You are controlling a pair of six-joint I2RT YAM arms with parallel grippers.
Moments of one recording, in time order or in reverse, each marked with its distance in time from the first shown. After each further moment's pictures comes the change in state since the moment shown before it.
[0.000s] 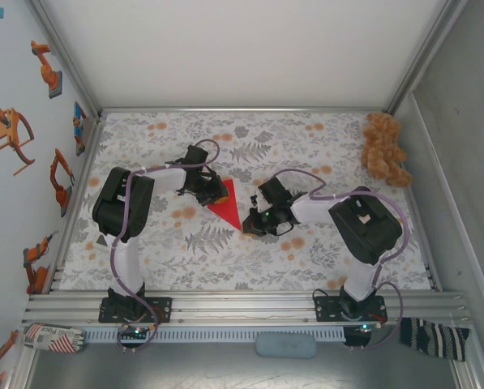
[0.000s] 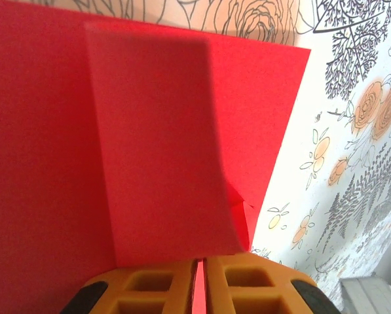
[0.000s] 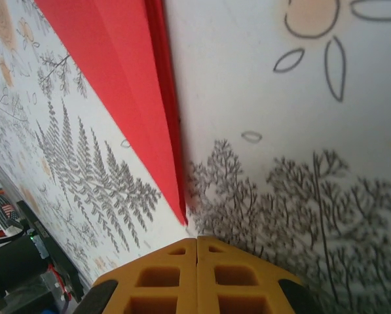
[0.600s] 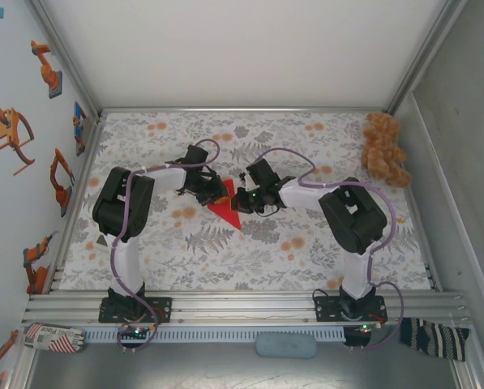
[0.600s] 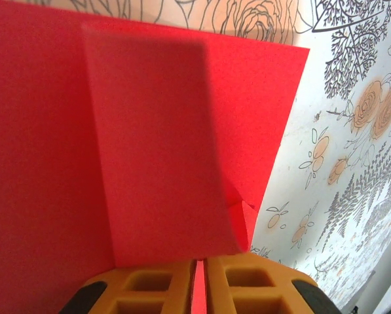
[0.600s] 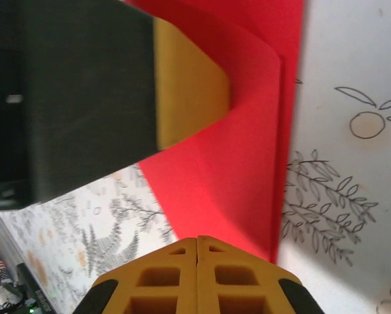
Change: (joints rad) left arm 0.000 0.001 0.005 -0.006 0.004 0.001; right arm 0.003 0.161 0.264 0.004 0.117 -0.045
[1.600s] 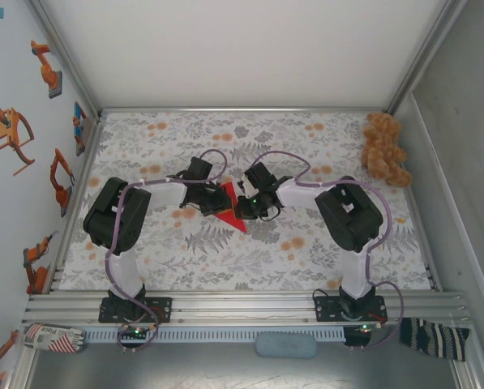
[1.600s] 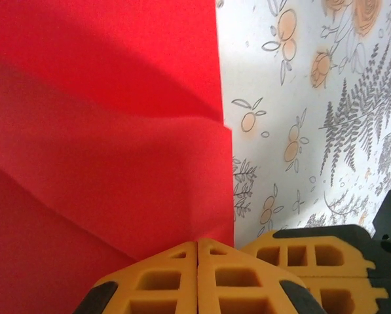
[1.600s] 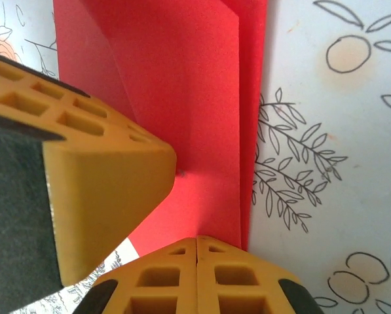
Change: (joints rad) left arm -0.079 -0.141 -0.194 0.159 0.003 0.073; right arm 0.008 0.016 0.017 -0.151 0.026 -0.185
